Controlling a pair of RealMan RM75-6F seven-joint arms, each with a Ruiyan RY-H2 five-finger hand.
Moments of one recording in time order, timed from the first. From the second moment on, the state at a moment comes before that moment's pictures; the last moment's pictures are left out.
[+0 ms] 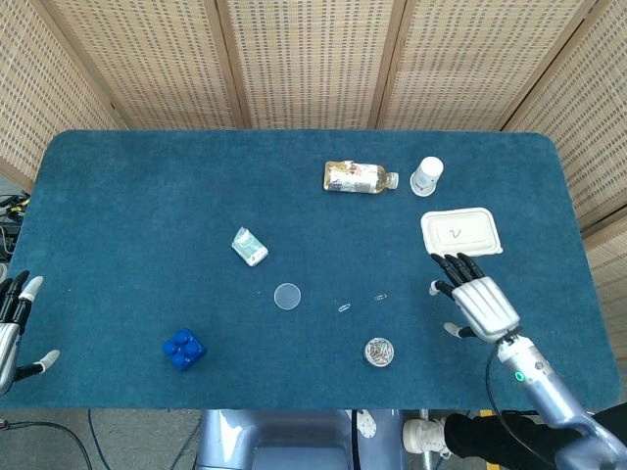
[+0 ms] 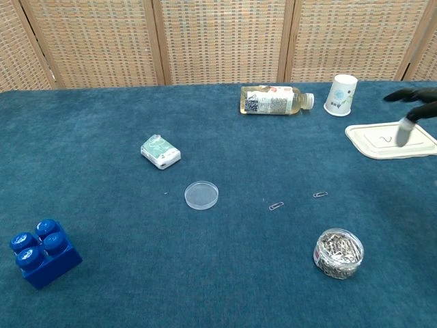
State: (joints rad) left arm -0.04 -1.03 -0.03 -1.80 1.47 1.51 0.26; right arm 0.46 -1.21 0.08 -1.53 -1.56 1.06 -0.06
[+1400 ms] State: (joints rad) left arm -0.08 -1.06 -0.05 -1.77 1.39 1.45 0.28; right arm 0.75 -1.56 0.10 -1.26 -1.23 0.77 -0.38
